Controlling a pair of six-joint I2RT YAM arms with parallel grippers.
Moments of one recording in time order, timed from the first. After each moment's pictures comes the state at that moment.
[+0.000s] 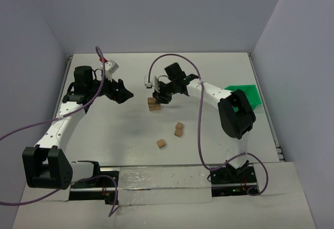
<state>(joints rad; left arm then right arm) -0.11 1.26 0.98 -0.27 0.74 0.11 0.60 1.93 1.45 -0.40 -0.61 -0.76</state>
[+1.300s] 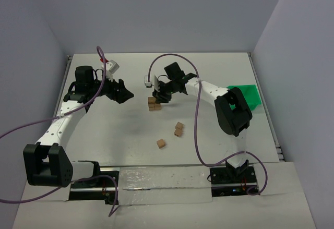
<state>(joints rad) -0.11 1.28 0.99 -0.27 0.74 0.11 0.58 1.98 1.49 -0.41 -0.61 -0.78</state>
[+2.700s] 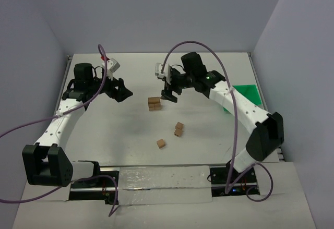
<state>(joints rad) -0.11 1.29 1.03 -0.31 0.74 0.19 0.58 1.59 1.44 -0.50 -0.61 -0.69</state>
